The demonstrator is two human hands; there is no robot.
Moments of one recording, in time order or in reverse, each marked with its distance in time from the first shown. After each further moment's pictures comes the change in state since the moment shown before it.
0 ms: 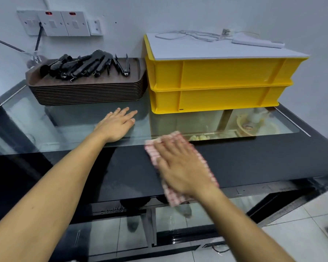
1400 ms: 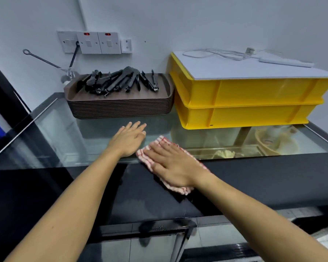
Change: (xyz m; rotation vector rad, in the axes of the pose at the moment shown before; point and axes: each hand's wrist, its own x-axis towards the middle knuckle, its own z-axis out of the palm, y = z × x) left_hand -0.015 -0.063 -0.013 -0.049 0.038 -0.038; right_hand 0.104 -0.068 0.005 -0.016 -0.158 -0.202
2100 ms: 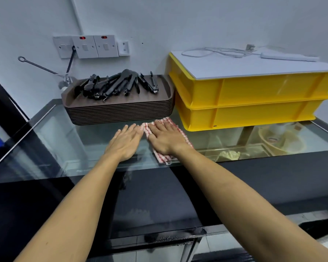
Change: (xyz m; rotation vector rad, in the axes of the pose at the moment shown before) left_hand -0.002 -0.001 -0.008 -0.105 0.044 -0.105; right_hand 0.117 0.033 -0.006 0.087 0.048 0.313
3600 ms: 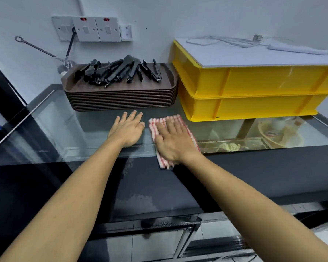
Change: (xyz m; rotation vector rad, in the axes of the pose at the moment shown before) left_hand 0.010 -0.002 0.001 0.157 -0.045 0.000; right_hand -0.062 -0.009 0.015 -0.008 0.064 0.049
